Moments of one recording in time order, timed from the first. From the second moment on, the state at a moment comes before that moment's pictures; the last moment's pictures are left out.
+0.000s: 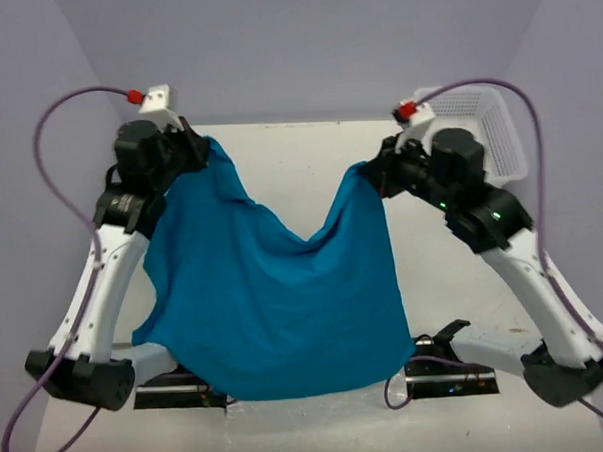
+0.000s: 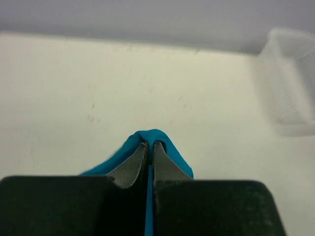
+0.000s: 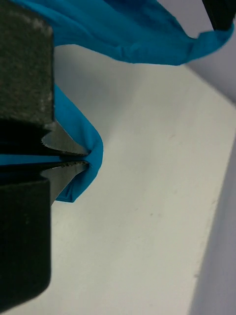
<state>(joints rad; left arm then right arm) -0.22 1.15 1.40 -0.42 0.06 -0.31 0.56 1.08 1.46 -0.63 -0.10 0.21</state>
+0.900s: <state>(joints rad) -0.21 1.78 1.47 -0.21 -0.23 -0.16 0.24 1.99 1.86 -0.54 0.01 0.17</state>
